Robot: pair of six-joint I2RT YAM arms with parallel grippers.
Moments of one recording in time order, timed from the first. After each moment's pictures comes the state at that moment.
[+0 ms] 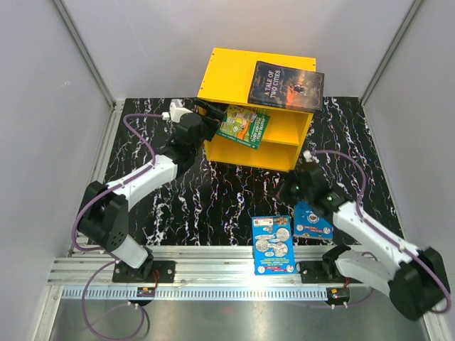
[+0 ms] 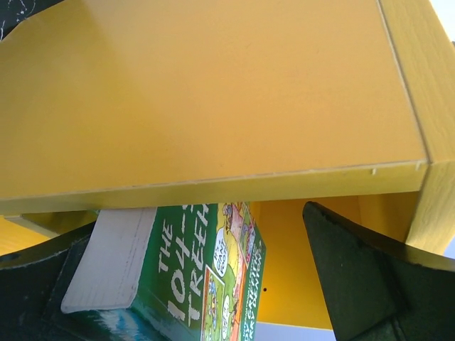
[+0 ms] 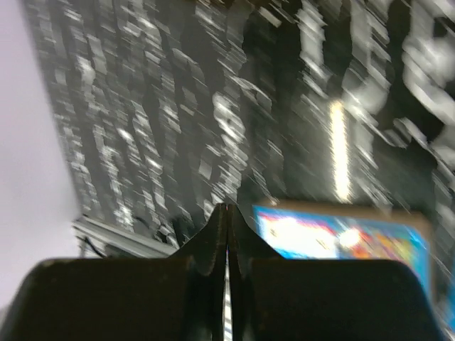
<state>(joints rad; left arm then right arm) -0.54 1.57 1.12 0.27 -0.29 -1.28 0.52 0.96 0.58 -0.32 -0.12 0.96</state>
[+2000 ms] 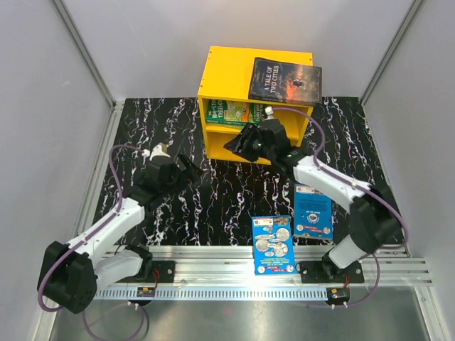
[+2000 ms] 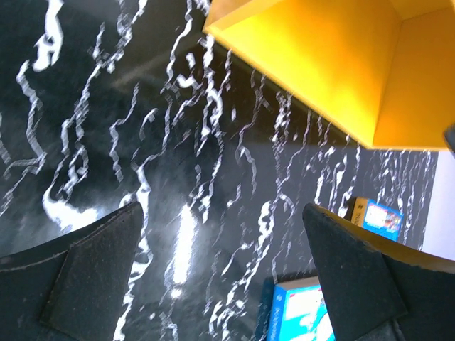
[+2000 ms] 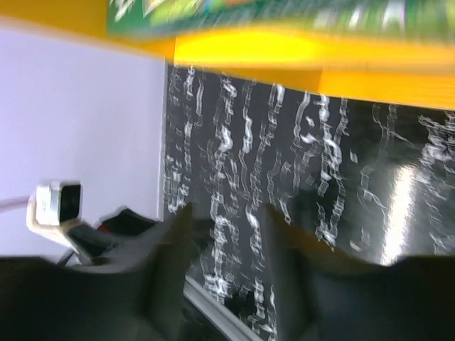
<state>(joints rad) -0.43 1.10 0.66 -0.19 -0.05 -0.89 0.60 1.65 1.18 0.07 -0.17 1.00</state>
